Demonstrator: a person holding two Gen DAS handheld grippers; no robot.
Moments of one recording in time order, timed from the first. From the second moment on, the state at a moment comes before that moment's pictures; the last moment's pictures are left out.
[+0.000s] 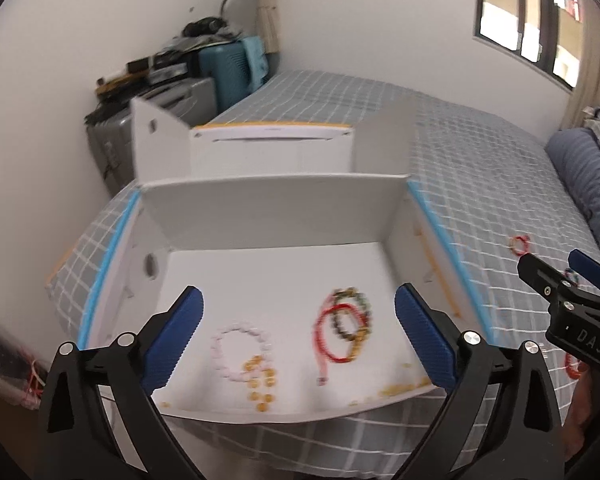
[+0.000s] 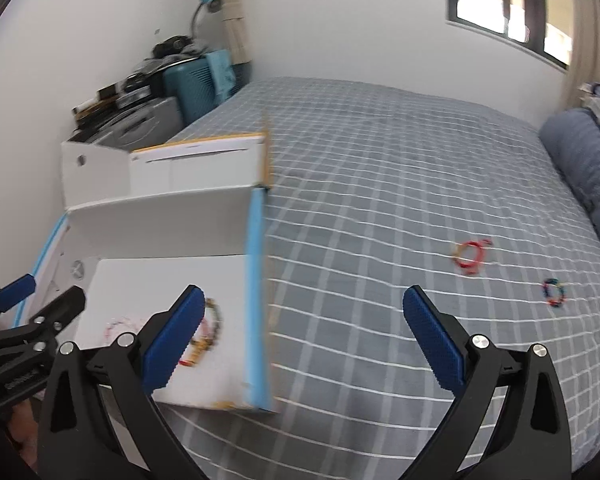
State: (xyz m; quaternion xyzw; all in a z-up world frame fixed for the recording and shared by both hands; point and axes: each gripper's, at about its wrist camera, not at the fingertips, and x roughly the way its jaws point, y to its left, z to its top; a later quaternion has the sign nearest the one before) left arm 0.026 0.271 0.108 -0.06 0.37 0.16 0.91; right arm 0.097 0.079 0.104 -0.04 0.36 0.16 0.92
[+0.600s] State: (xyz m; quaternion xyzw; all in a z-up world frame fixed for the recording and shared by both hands) left arm 0.085 0.077 0.088 -0.03 0.39 0.01 0.92; right arm 0.090 -0.131 0.082 0.01 0.37 0.02 0.93
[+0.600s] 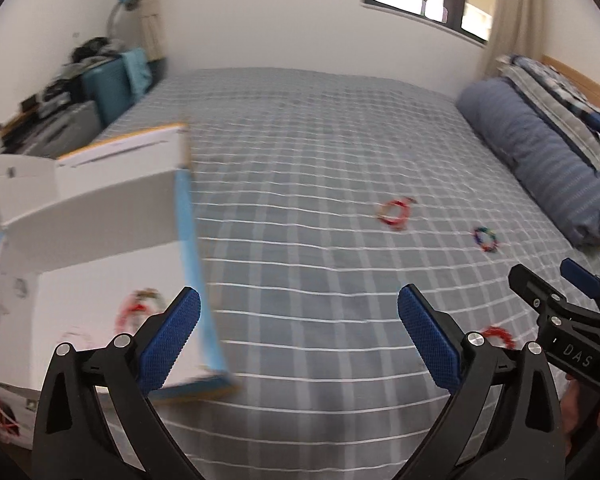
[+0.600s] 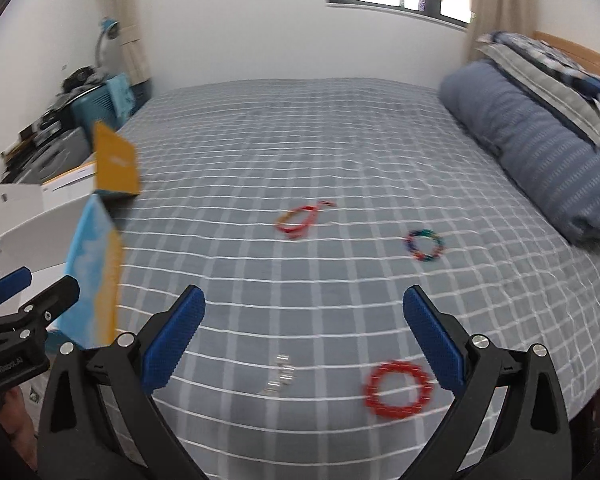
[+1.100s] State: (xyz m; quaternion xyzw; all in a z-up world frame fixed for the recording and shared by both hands) left arm 0.119 -0.028 -0.009 0.01 0.46 -0.07 0.89; right arm 0.106 -0.243 -0.025 0.06 0.46 -0.04 0.89
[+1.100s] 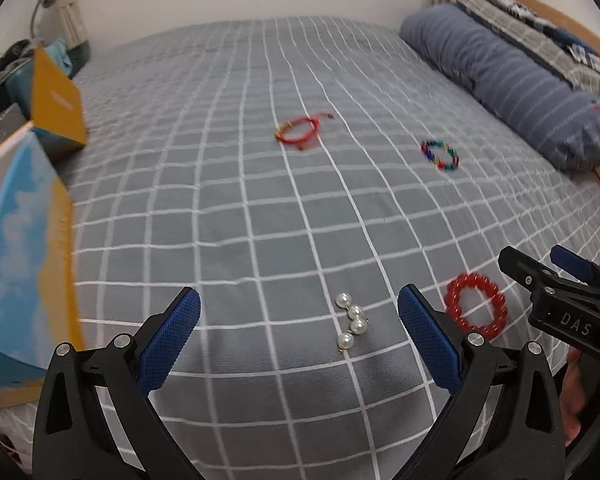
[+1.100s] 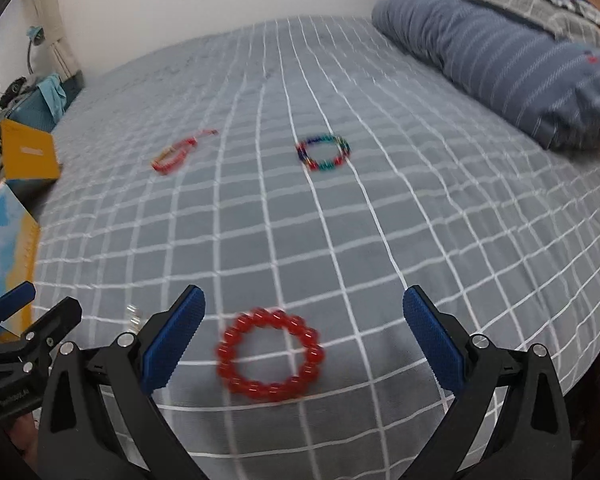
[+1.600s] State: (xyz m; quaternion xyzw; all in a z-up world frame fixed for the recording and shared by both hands) left arm 0.130 -0.047 -0.061 0.02 0.48 -0.09 0.87; right arm 0.112 -0.240 -0.063 0.03 0.52 -0.02 0.86
